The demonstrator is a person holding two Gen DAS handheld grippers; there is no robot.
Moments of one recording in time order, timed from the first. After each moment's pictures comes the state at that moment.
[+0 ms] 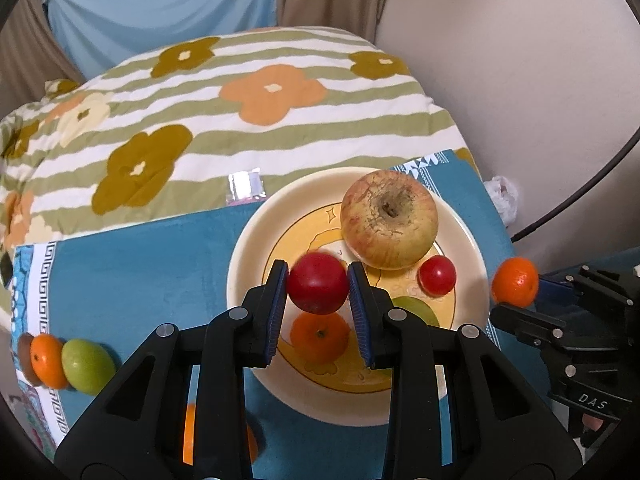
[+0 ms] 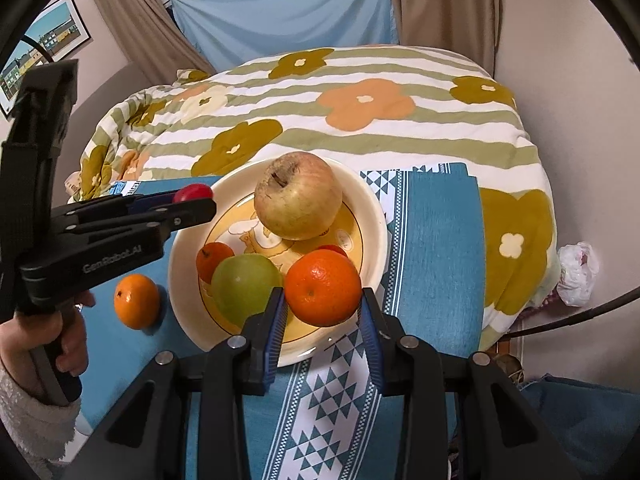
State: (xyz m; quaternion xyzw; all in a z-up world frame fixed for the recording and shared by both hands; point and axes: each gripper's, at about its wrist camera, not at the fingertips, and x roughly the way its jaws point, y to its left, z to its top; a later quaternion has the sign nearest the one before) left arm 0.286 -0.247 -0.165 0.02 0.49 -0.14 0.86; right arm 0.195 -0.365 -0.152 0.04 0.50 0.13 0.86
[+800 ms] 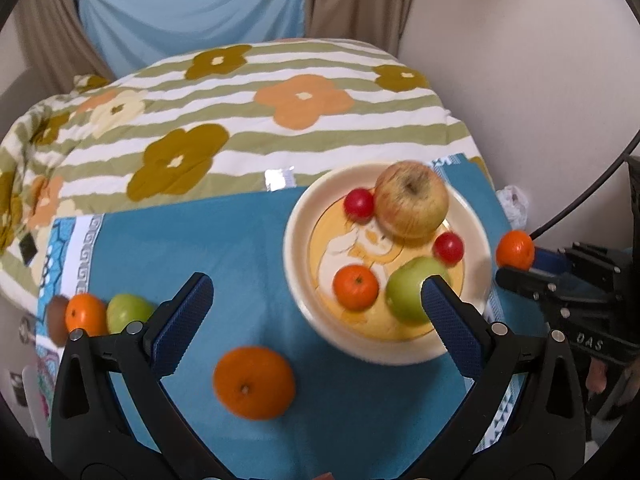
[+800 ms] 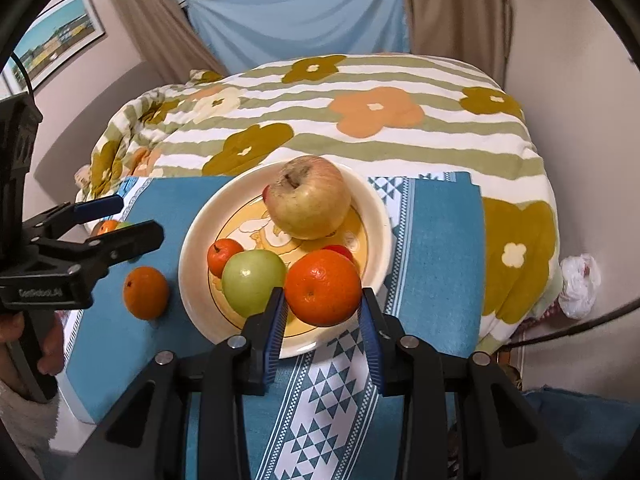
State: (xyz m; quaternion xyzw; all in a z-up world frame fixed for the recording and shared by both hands) left arm 0.238 -0.205 -0.140 0.02 0.47 -0.10 0.88; right arm 0.189 -0.361 -0.151 0.01 0.48 0.16 0.86
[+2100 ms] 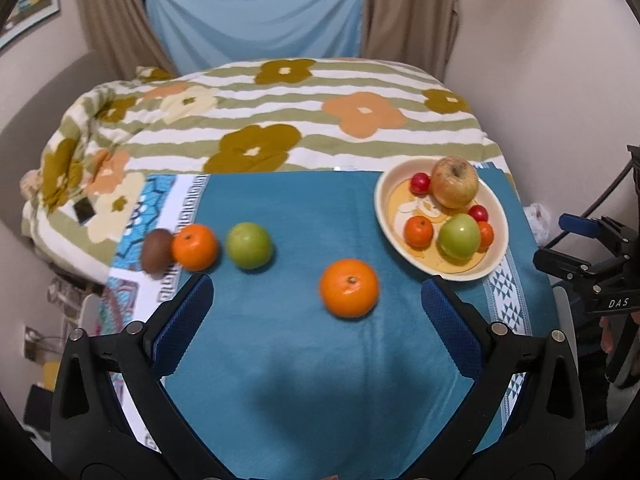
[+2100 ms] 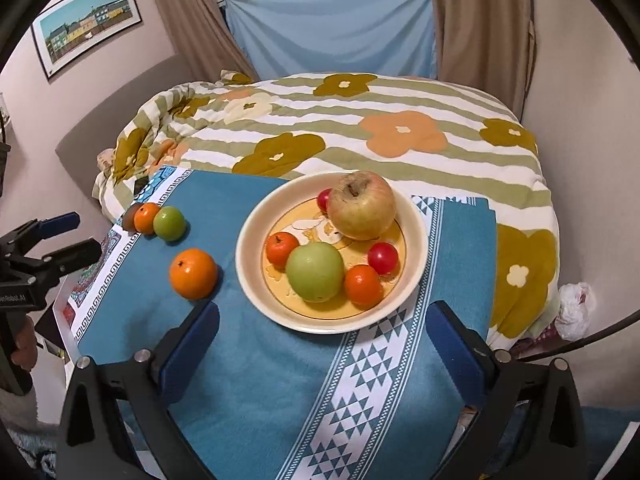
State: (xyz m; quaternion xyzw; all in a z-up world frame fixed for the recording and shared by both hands) left arm 0.133 -0.125 -0.085 0.00 0.44 -0.01 0.90; right arm 0.146 -0.330 -0.109 -0.02 0.45 0.18 0.87
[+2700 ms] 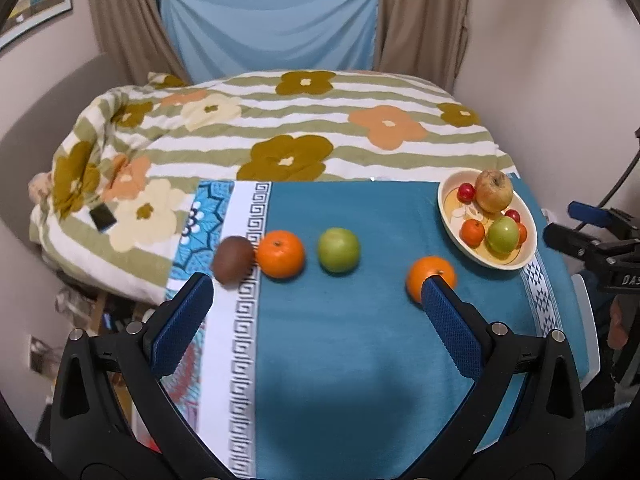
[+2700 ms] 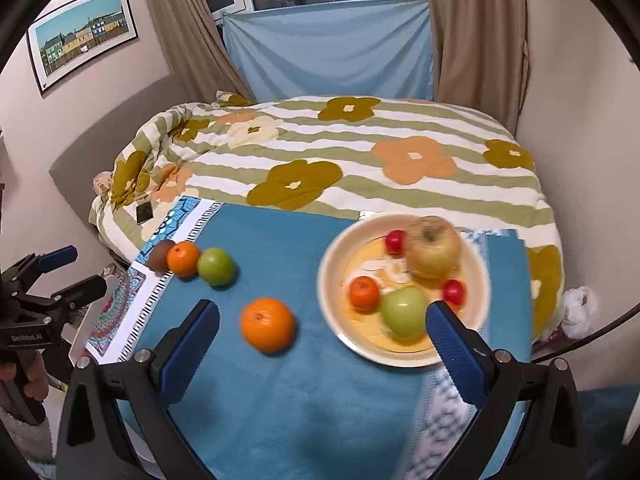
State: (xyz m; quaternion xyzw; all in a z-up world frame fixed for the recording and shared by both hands) left arm 0.121 -0.009 -0.070 0.00 0.42 -0.02 0.91; right arm 0.139 -0.220 -0.078 0.00 0.43 0.15 0.89
